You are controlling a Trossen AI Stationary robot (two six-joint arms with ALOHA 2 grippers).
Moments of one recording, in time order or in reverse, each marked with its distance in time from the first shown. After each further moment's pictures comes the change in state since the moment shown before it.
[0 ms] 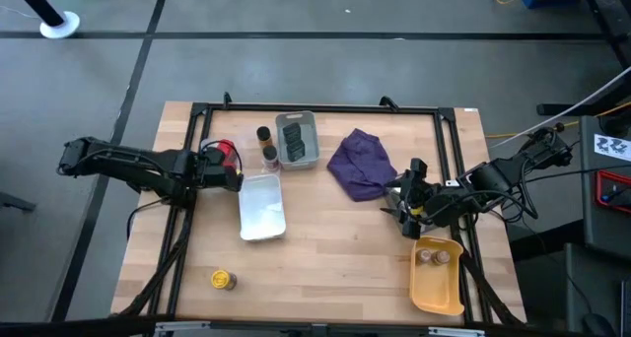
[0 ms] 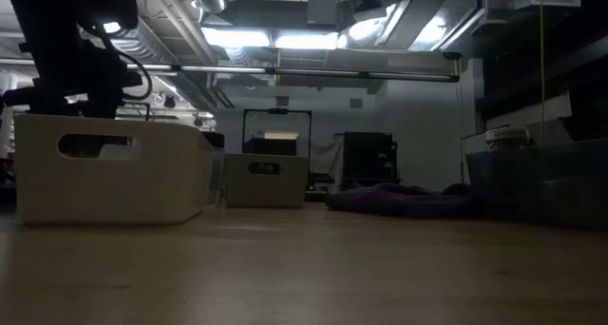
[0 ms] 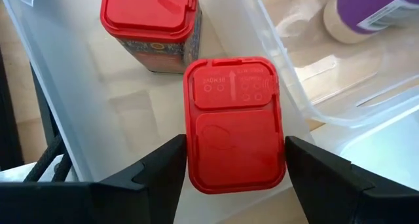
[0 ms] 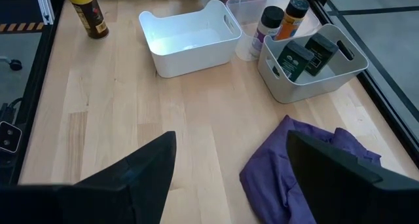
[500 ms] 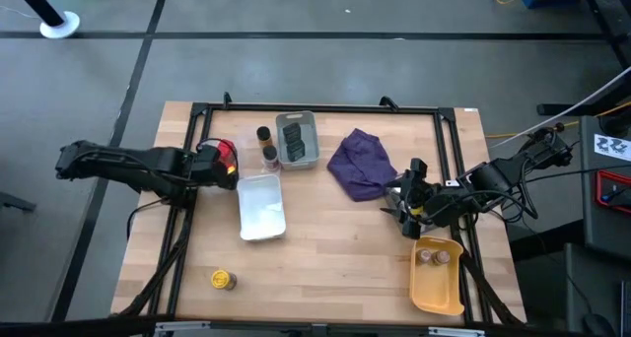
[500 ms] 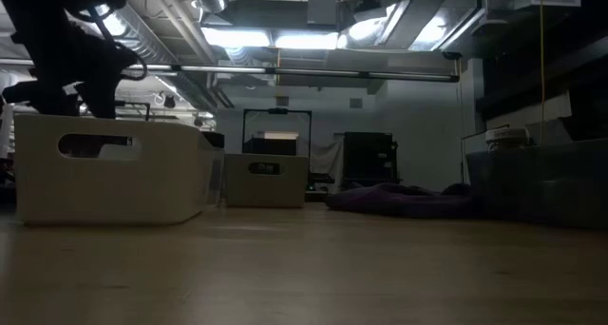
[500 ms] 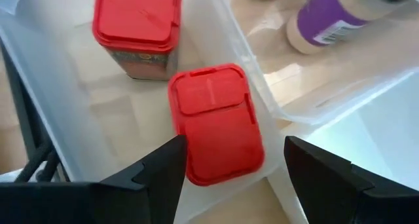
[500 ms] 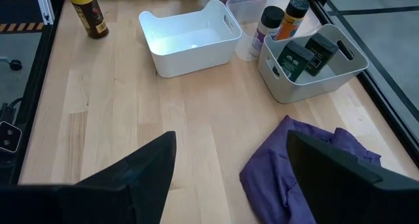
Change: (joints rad) left arm 0.000 -0.146 0.001 -0.001 0.011 0.035; right arm 0.000 0.000 0.000 0.000 0.000 0.000
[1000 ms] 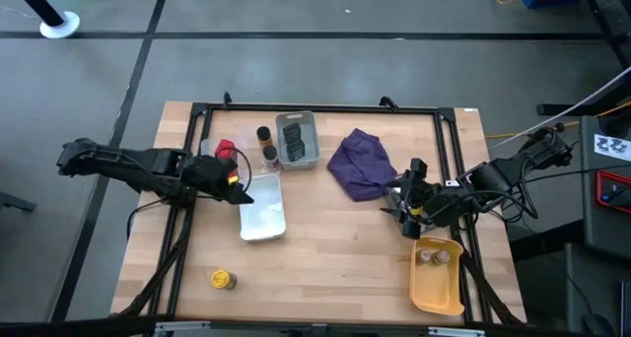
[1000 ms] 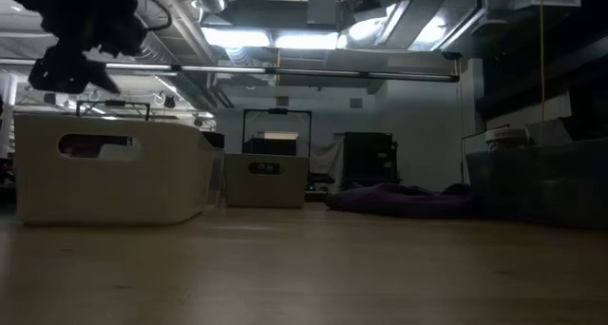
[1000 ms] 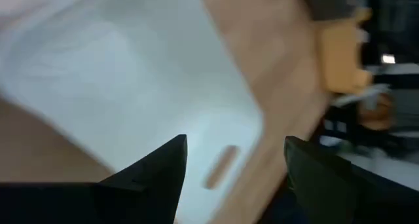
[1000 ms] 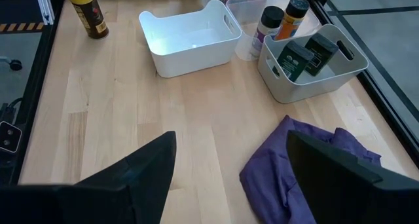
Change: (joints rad) left arm -0.063 -0.053 0.000 0.433 0.450 0.018; right arm 0.000 0.000 0.000 0.000 0.000 0.000
